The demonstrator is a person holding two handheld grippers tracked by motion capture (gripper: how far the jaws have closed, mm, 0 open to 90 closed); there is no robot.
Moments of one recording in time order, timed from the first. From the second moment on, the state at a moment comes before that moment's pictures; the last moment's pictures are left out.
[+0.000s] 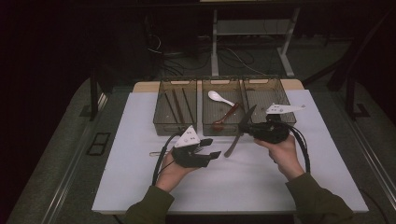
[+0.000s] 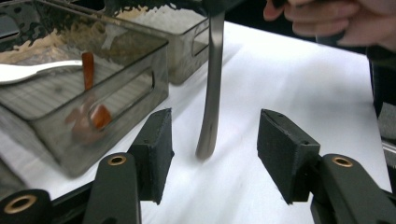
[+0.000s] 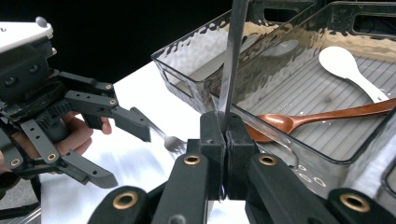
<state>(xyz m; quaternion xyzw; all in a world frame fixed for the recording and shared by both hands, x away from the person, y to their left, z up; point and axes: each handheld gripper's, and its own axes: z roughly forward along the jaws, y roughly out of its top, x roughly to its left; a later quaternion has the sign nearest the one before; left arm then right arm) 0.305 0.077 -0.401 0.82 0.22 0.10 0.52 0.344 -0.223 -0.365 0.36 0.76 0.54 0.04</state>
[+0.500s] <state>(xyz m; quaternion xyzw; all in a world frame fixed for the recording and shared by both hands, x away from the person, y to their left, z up) 0.287 0.132 -0.413 0.81 0.25 0.10 0.52 0.345 -0.240 -0.359 0.37 0.75 0.54 0.06</state>
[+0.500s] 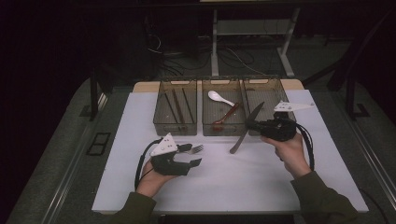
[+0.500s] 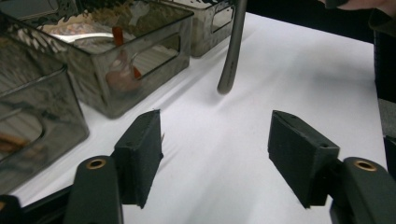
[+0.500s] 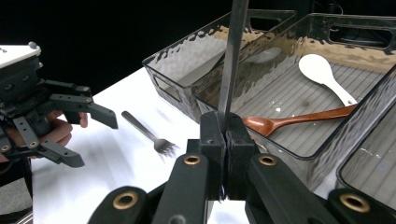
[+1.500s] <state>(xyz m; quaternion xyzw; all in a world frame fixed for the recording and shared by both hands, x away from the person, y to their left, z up) 0.268 0.163 -0.436 0.80 0.27 0.09 0.52 0.349 -0.282 -0.326 0.37 0.75 0.55 0.09</state>
